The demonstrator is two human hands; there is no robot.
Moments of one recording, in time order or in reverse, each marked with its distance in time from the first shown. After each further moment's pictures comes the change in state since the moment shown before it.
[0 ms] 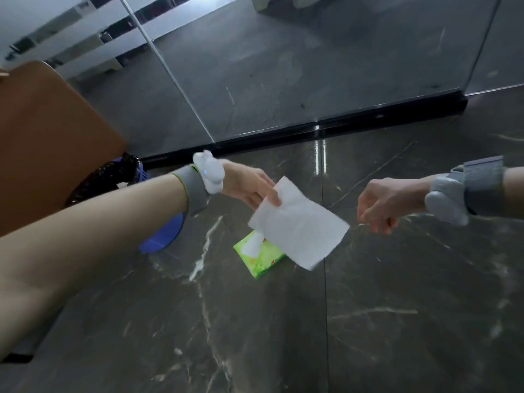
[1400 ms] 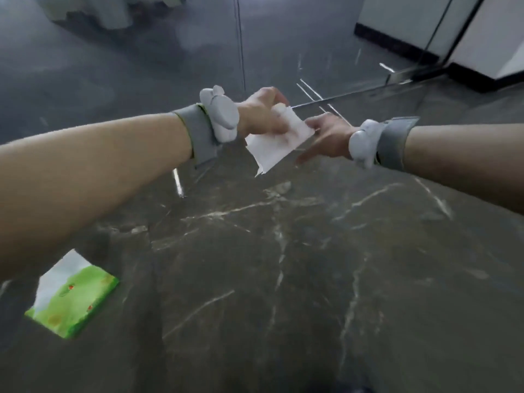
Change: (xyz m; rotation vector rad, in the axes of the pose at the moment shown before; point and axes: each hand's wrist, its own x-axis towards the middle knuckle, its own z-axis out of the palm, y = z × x) left_hand 0.024 0.354 0.176 0.267 0.371 0.802; right_hand -0.224 0.163 -0.073 0.197 0.792 0.372
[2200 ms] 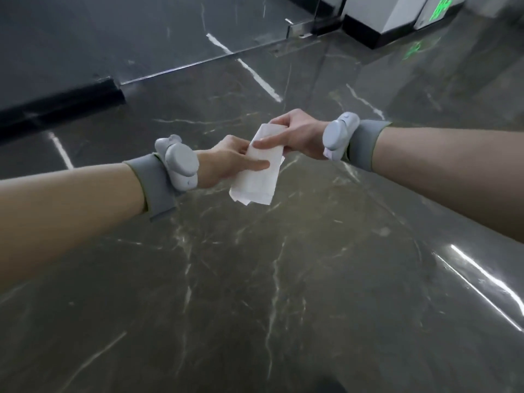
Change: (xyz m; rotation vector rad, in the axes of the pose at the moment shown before) left_hand 0.067 0.015 0.201 -0.581 -0.474 -0.014; right_hand -0.002 0.165 -0.021 0.524 -0.035 0.204
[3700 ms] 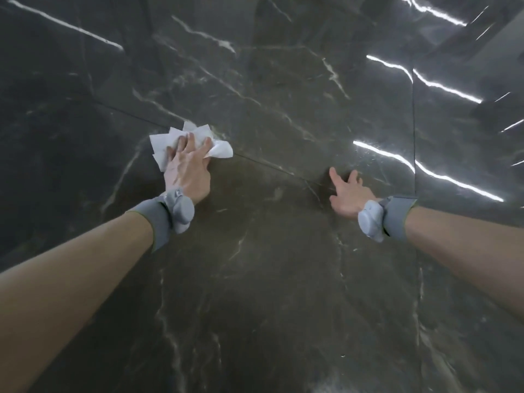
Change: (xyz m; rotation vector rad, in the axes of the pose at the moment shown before) left_hand 0.225 -0.062 0.226 1.026 0.197 0.465; right_hand -0.198 0.328 -0.113 -0.495 0.406 1.018
